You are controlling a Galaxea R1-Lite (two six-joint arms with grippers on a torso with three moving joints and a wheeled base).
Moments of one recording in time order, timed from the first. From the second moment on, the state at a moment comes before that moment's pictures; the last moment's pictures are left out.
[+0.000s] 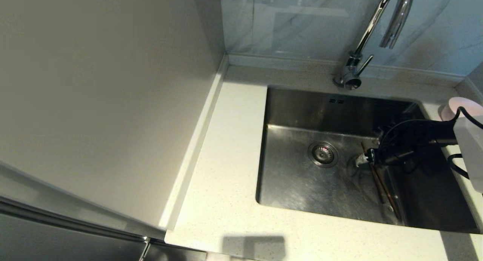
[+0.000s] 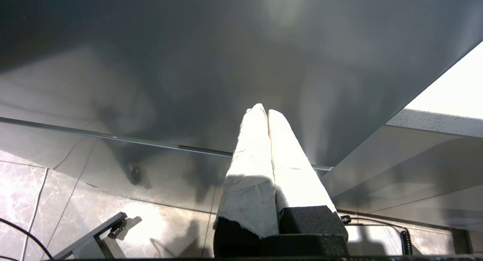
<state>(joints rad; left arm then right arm) 0.00 0.00 0.00 0.00 0.02 -0.03 -0.23 2.52 -1.98 0.42 0.11 -0.07</state>
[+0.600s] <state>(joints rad) 0.00 0.00 0.00 0.00 0.02 -0.03 -0.28 2.54 -1.98 0.43 0.12 -0.25</state>
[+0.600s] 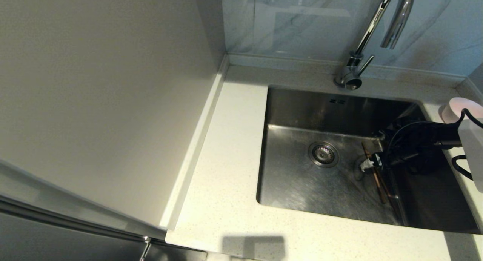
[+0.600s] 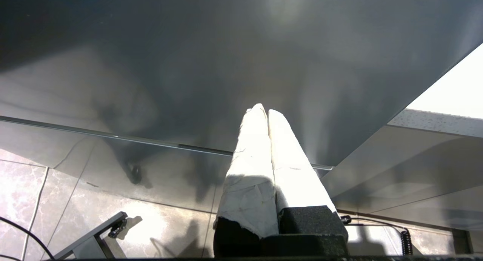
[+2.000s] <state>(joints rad) 0.00 0.00 0.00 0.00 0.02 -0.03 -0.21 2.44 -1.87 0.43 0.05 -0.26</state>
